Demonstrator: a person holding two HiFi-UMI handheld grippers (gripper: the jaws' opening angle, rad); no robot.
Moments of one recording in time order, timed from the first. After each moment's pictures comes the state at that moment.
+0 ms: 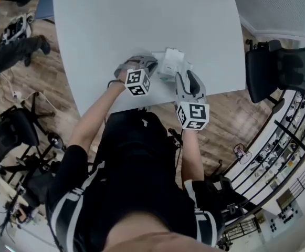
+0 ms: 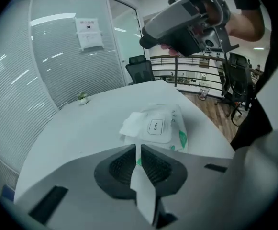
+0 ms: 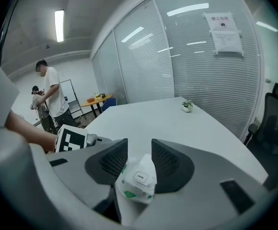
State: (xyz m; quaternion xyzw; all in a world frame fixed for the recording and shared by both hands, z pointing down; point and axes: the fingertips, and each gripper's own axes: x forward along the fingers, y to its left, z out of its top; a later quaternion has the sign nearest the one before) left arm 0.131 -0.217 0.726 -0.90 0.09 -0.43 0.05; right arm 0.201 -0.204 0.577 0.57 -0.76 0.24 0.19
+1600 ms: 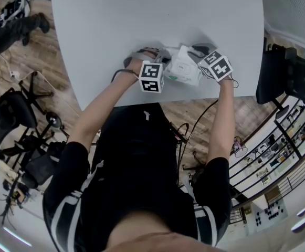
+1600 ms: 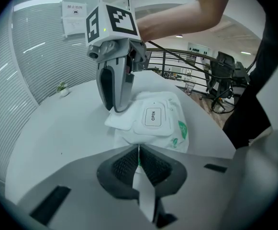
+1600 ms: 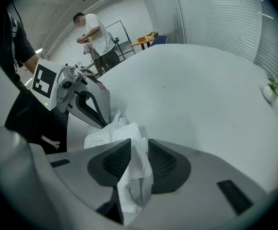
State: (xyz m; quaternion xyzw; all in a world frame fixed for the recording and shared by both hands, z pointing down) left arm 0.143 -0.220 0.768 -0.88 -0.01 -0.47 0.04; right arm 0.200 -0.280 0.753 0.15 -0.82 0.28 0.48
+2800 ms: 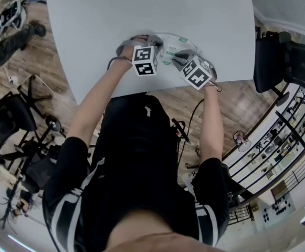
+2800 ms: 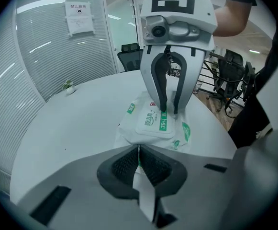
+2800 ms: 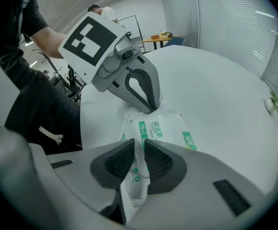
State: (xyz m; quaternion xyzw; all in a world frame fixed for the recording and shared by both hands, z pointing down) left arm 0.144 -0.221 0.771 -0.87 0.03 -0.49 0.04; right arm 0.174 -0.174 0.739 0.13 -0.82 0.22 0.51
